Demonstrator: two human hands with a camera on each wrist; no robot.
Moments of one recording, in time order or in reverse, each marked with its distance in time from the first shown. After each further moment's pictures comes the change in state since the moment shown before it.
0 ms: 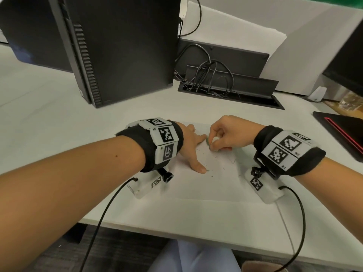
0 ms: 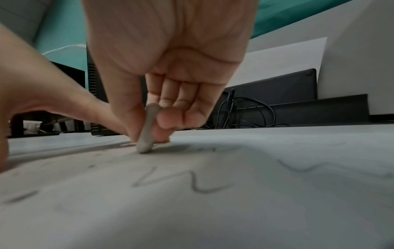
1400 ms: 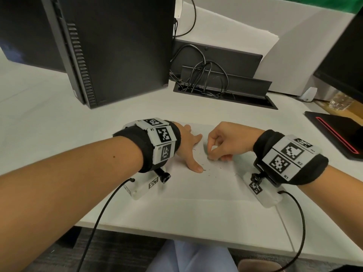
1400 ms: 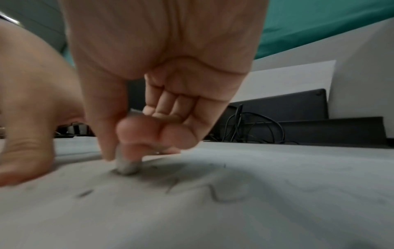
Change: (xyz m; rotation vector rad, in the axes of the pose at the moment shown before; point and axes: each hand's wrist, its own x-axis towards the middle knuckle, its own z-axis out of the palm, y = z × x) left_hand -0.004 0.003 0.000 0.014 0.008 -0.003; right_hand -0.017 -0.008 0.004 0.098 -0.090 0.099
